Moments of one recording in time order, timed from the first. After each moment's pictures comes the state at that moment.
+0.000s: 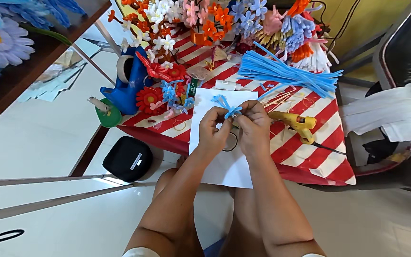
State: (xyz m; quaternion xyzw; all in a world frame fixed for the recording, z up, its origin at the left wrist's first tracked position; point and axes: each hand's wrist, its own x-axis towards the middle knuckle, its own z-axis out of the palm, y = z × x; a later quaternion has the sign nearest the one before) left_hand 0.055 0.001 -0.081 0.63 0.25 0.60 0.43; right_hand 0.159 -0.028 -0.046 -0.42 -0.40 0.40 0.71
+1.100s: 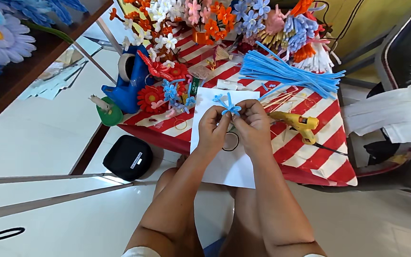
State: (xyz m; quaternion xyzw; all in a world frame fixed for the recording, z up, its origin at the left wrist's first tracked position) left_hand 0.053 0.001 -0.077 0.60 0.28 0.61 0.44; right_hand 0.163 -0.031 -0.045 -0.47 -0.49 0.35 0.64
